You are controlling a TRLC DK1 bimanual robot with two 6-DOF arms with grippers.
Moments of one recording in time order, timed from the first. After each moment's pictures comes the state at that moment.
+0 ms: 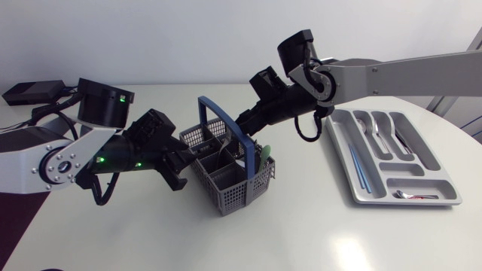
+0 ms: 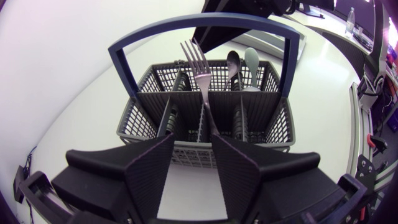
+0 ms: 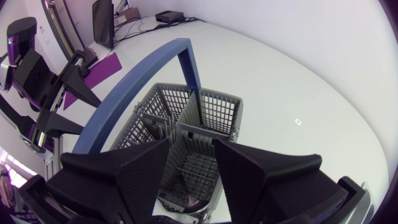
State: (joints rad) left arm -0.41 1.35 0.73 -0.10 0.23 0.41; right arm 0.47 1.85 1.34 -0.27 -0.46 -0.21
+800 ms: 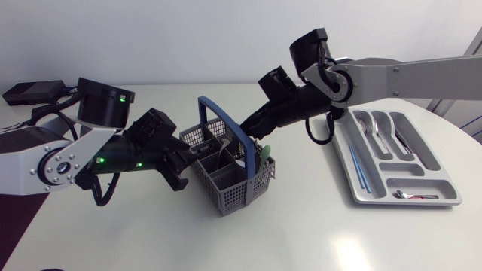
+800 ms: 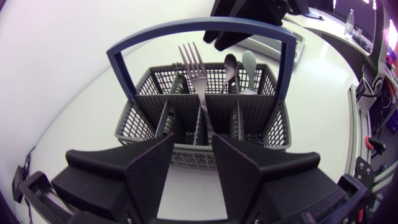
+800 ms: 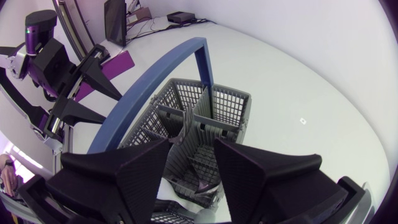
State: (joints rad) left arm -0.42 1.34 0.73 -0.10 0.23 0.40; right arm 0.44 1.78 1.27 -0.30 -0.54 -0.27
